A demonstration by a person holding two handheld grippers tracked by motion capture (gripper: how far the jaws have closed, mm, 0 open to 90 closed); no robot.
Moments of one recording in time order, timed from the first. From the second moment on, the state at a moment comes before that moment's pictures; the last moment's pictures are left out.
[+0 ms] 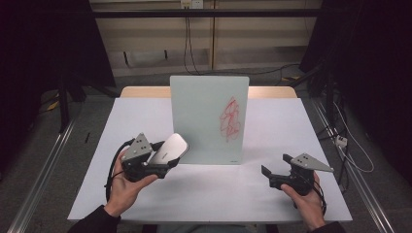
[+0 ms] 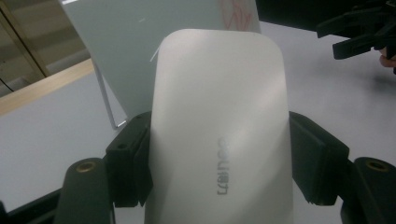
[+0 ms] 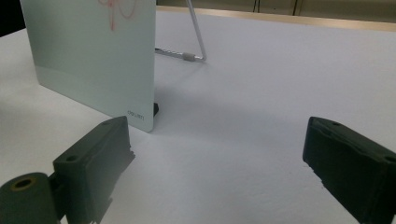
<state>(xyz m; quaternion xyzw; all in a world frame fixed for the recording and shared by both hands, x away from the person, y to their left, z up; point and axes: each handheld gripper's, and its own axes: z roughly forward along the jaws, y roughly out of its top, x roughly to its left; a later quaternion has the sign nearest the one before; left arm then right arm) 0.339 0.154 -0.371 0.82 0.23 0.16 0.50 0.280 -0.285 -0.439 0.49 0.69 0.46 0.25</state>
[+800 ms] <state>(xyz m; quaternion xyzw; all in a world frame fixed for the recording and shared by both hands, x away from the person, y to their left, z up) 0.344 0.098 -0.354 0.83 0.17 0.21 0.49 0.279 -0.285 -0.439 0.49 0.69 0.46 0.25</state>
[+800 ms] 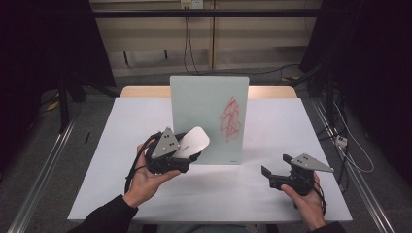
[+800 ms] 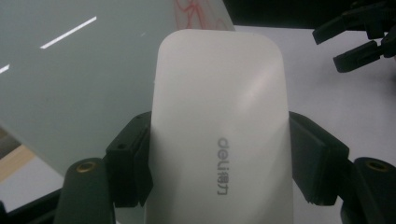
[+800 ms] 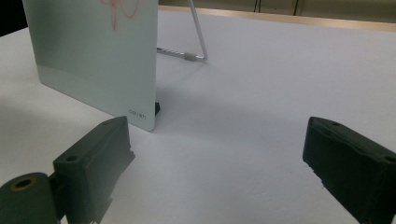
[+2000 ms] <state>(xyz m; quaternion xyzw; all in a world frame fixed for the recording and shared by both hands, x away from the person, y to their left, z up) 0.383 0.030 -0.324 0.80 0.13 0.27 0.51 0.279 -0.286 -0.439 0.49 0.69 0.46 0.25</state>
